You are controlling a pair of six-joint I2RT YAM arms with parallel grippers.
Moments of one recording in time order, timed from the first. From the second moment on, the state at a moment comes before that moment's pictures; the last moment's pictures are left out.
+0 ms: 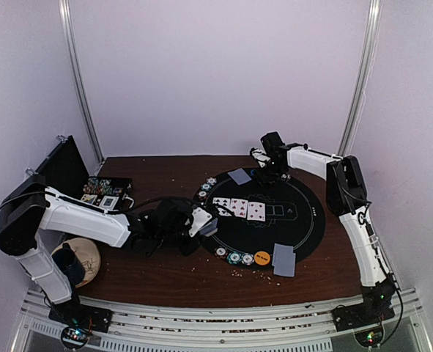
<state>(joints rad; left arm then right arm) -1.01 1.66 0.85 0.10 -0.25 0.16 0.38 2.54 2.21 -0.60 0.08 -0.21</state>
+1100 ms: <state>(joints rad) -1.01 1.67 0.85 0.11 -0.25 0.16 0.38 2.33 2.17 -0.62 0.08 -0.26</state>
